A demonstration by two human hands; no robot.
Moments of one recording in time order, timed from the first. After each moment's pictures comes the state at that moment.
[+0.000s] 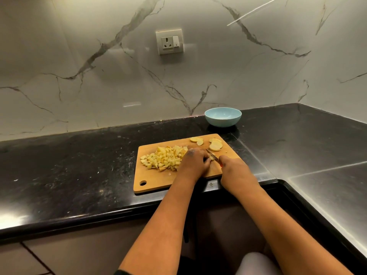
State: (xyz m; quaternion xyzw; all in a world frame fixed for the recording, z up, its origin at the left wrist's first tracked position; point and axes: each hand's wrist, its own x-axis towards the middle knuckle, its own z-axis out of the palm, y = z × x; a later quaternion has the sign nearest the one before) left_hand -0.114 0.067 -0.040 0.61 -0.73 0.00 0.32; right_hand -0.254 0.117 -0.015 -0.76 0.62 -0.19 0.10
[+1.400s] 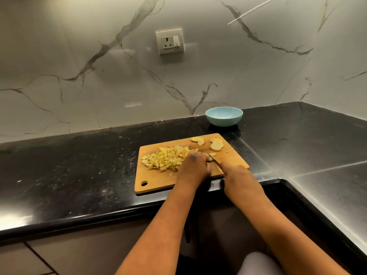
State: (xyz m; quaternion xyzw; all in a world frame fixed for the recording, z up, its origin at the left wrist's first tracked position) left_hand -0.117 0.083 -0.046 0.63 -0.72 0.01 0.30; right_hand -0.260 0.137 -0.025 -0.77 0.61 -0.19 0.07
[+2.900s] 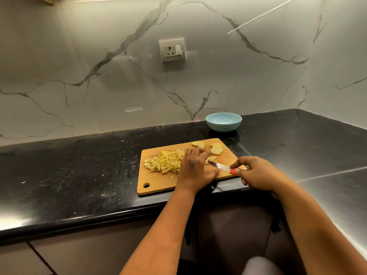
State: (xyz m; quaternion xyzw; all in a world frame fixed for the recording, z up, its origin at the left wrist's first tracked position) left_hand -0.112 0.093 -0.048 0.58 -0.73 0.11 0.34; right_hand -0.309 0.129 0.020 -0.72 0.58 -0.21 0.31
